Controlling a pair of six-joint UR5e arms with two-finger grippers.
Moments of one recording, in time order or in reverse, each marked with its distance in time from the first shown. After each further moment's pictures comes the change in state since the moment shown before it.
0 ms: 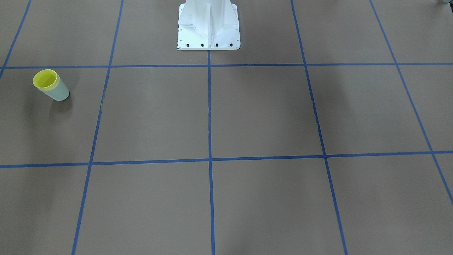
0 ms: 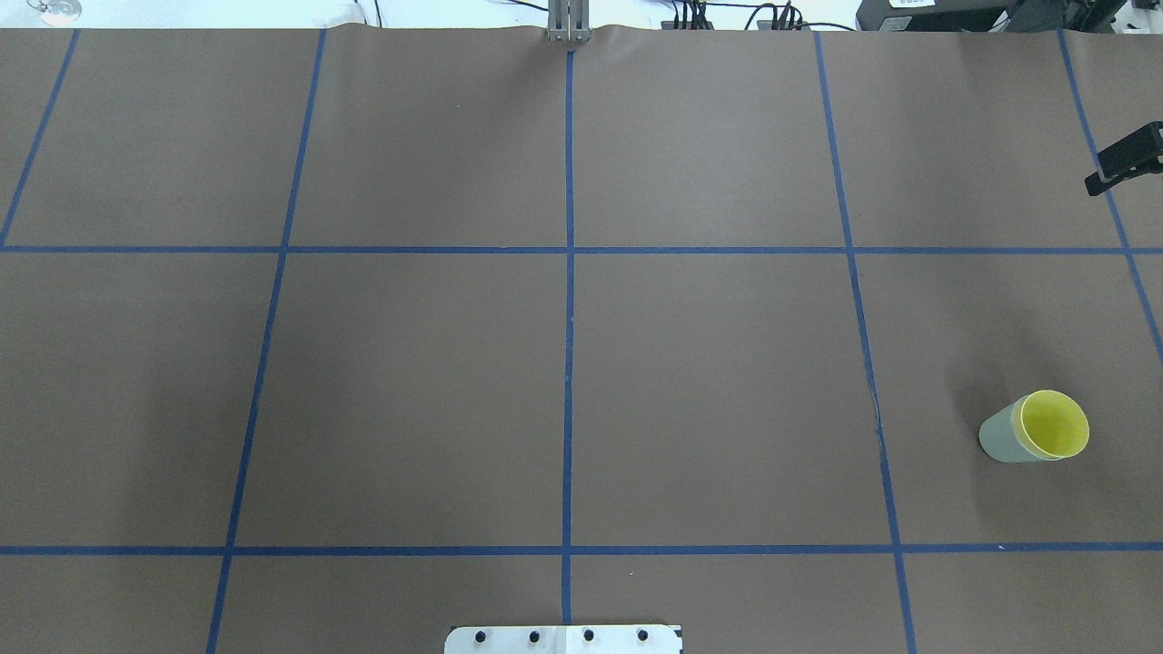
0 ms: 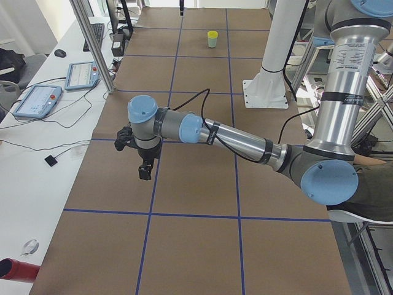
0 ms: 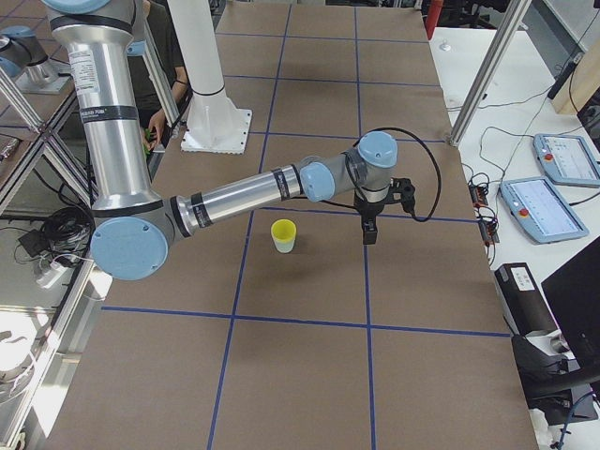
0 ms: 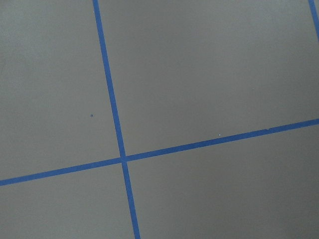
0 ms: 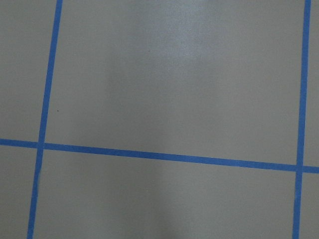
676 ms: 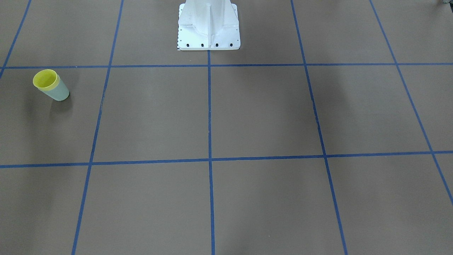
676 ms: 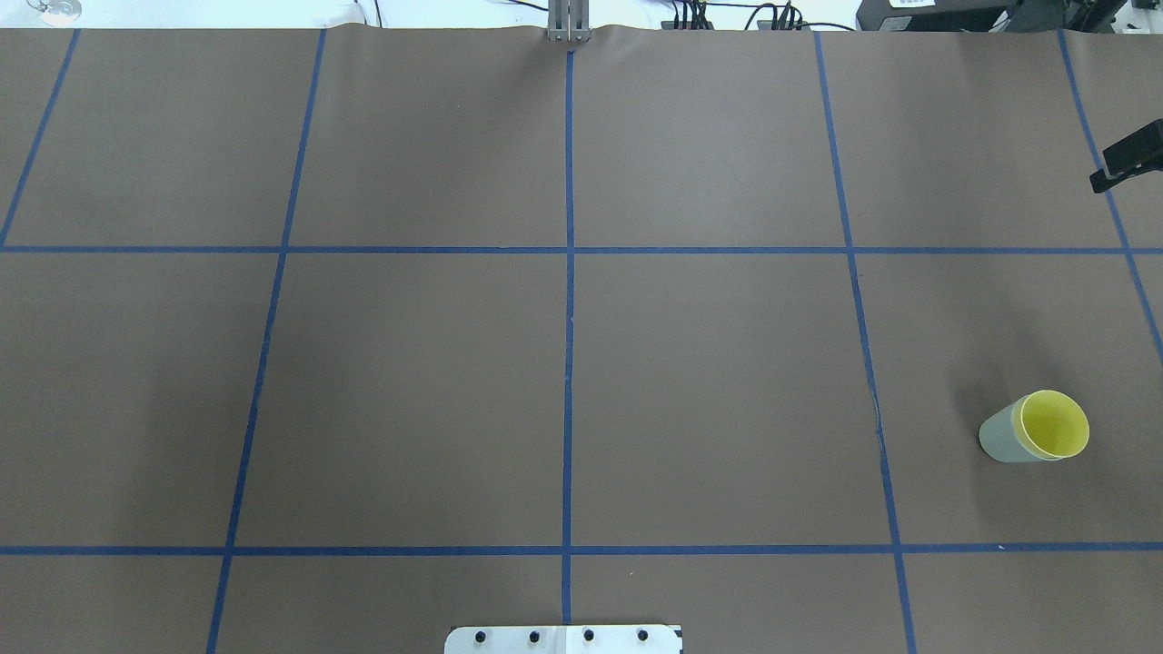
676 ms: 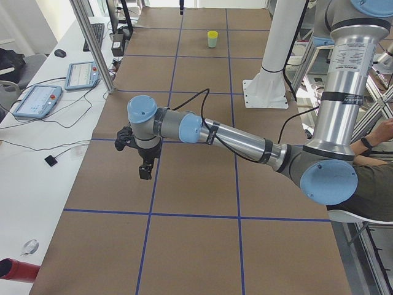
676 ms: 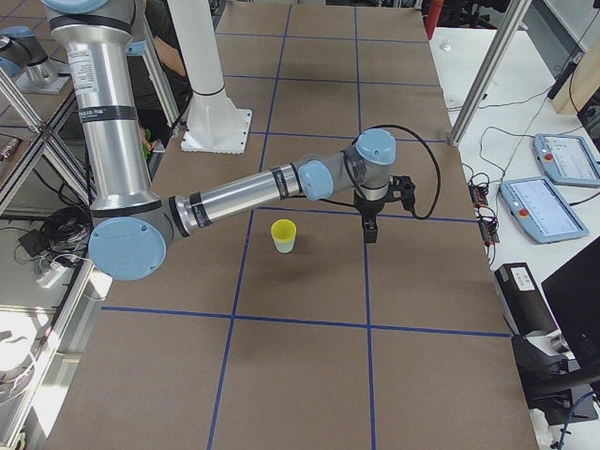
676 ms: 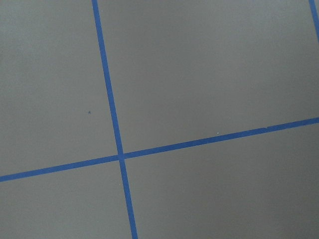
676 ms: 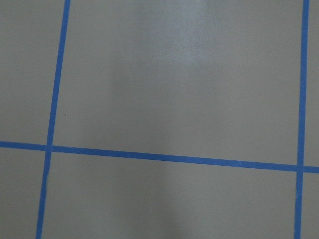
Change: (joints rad) left arm 0.003 -0.002 -0.005 0.005 -0.008 -0.002; right arm 0.003 -0.006 0.012 0.003 -0.011 0.003
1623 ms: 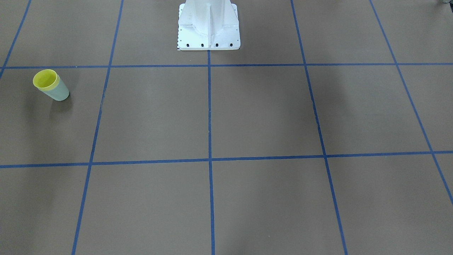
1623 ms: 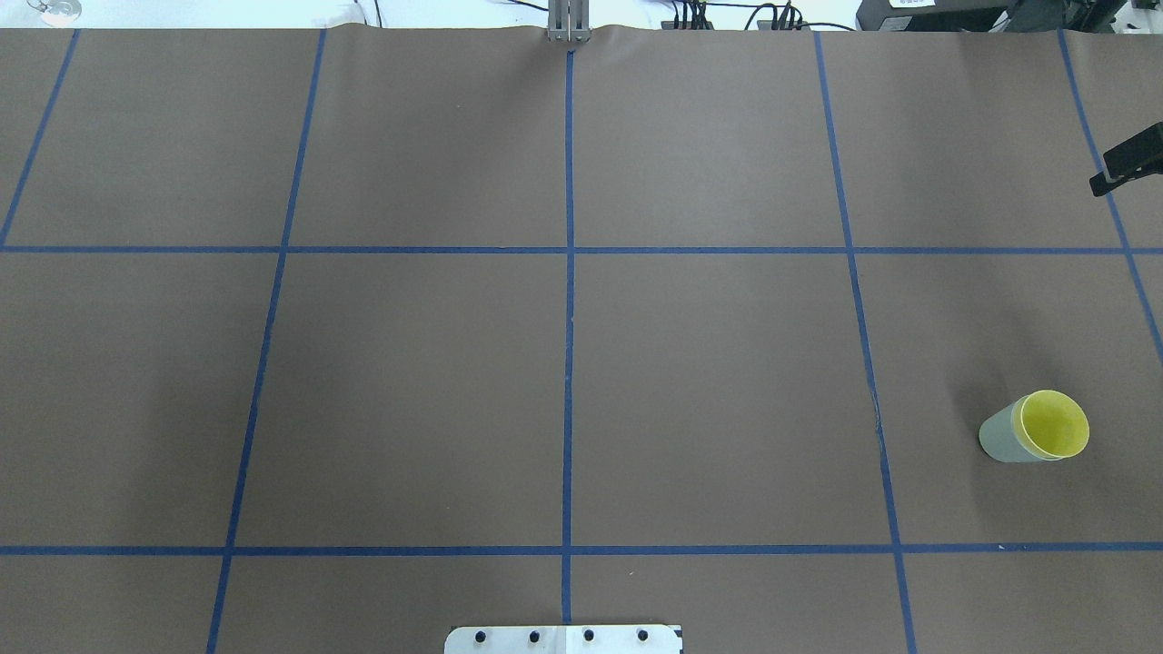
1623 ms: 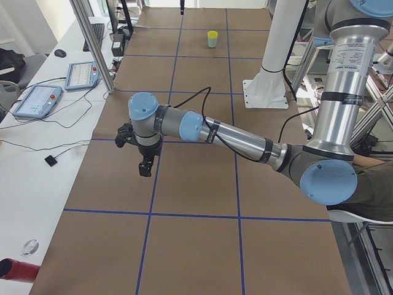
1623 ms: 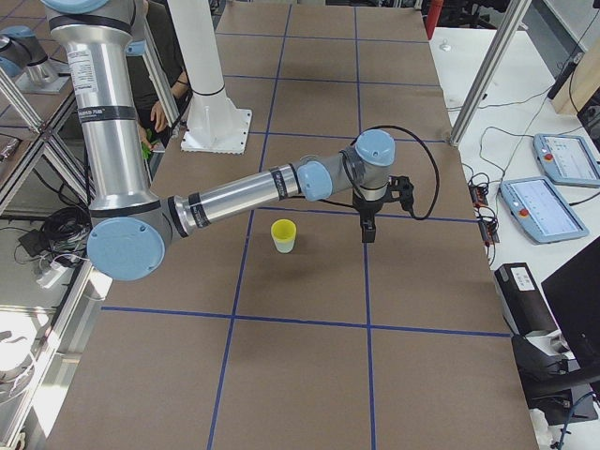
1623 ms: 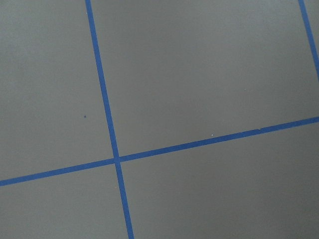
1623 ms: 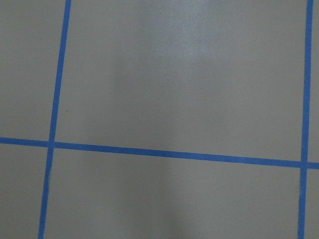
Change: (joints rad) left arm 0.001 0.000 -0.016 -0.003 -0.004 0.002; right arm 0.000 -0.004 0.012 0.001 0.016 -0.006
